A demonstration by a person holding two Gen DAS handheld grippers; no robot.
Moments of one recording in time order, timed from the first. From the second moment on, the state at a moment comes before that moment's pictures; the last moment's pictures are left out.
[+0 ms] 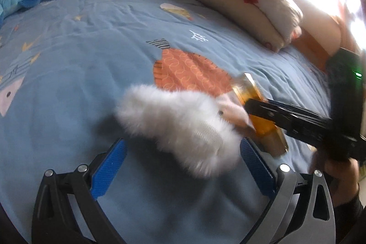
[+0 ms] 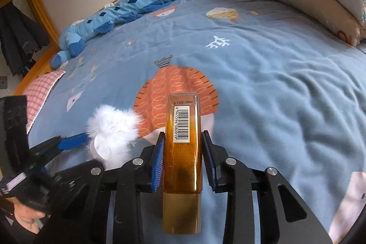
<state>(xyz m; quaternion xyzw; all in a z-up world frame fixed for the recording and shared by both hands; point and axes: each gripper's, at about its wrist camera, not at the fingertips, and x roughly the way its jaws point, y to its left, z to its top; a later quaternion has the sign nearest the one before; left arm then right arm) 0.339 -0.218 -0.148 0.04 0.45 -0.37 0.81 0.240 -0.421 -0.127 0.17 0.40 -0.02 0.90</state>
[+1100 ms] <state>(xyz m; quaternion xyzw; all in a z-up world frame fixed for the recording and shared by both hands) 0.161 -0.271 -0.062 0.09 0.36 -0.48 0.80 0.028 -0.436 -0.028 0.18 0.28 -0.01 0.94</state>
